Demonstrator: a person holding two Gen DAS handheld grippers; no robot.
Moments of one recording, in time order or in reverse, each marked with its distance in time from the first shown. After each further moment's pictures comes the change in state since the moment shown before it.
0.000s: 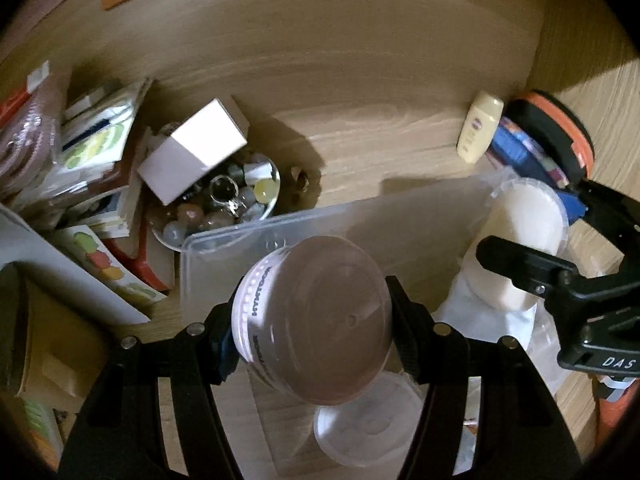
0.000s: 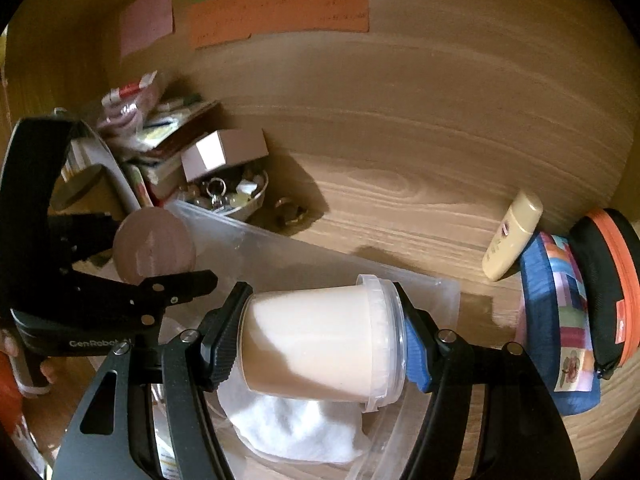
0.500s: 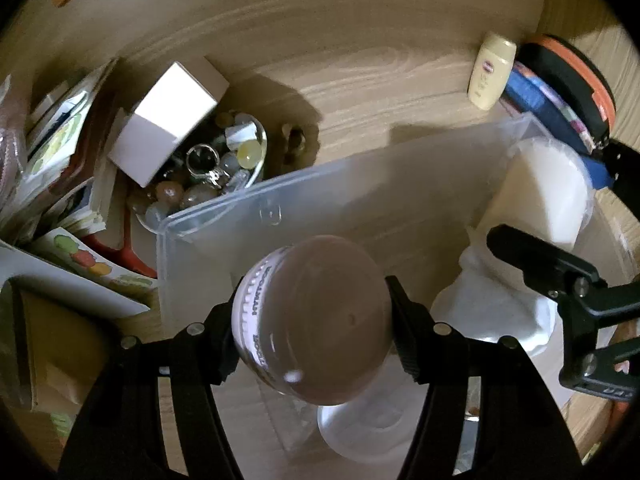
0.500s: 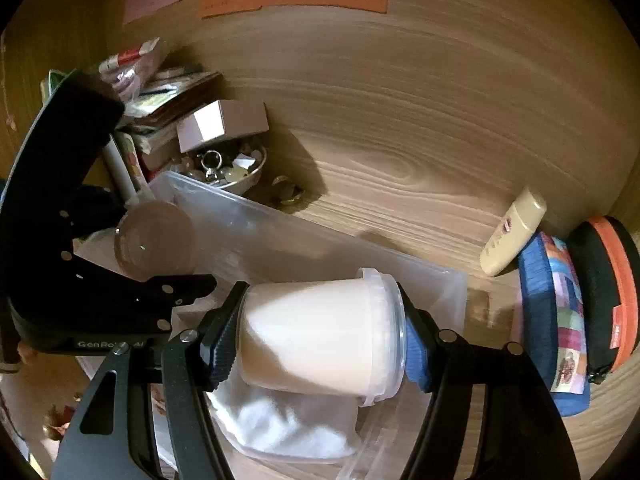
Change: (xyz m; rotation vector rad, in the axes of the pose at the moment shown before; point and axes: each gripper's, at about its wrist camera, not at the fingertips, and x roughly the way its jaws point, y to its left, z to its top) left arm 0.024 -0.011 0.000 0.076 0.171 0.064; right arm 0.010 0.009 -0.004 -0.071 0.052 -0.055
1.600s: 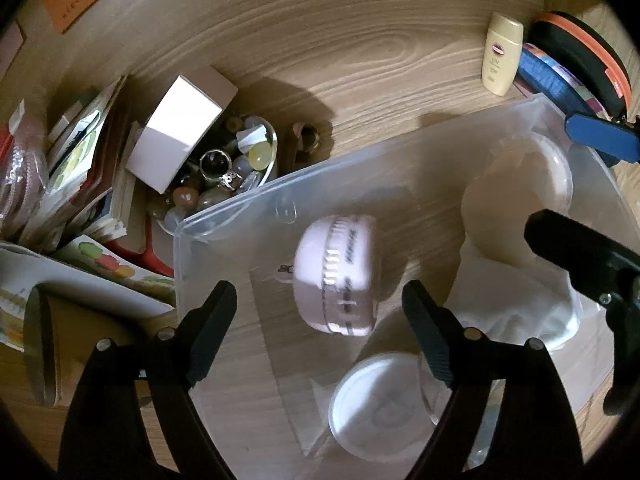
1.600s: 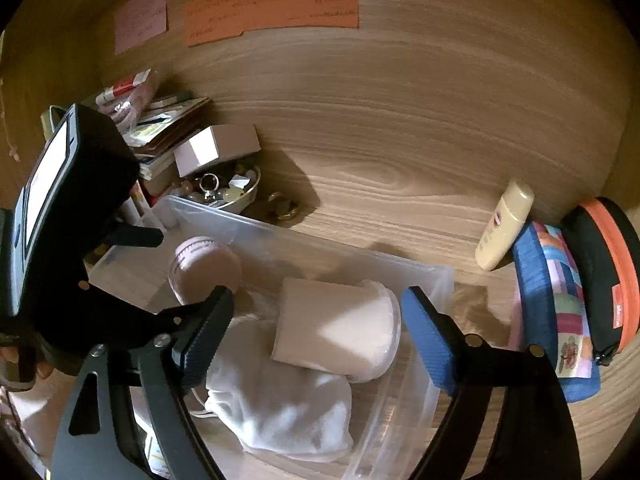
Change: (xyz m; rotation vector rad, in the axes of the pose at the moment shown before) left arm -0.006 -0.007 0.000 0.043 0.001 0.115; right arm -0.014 -0.012 0.000 0.094 -0.053 0.037
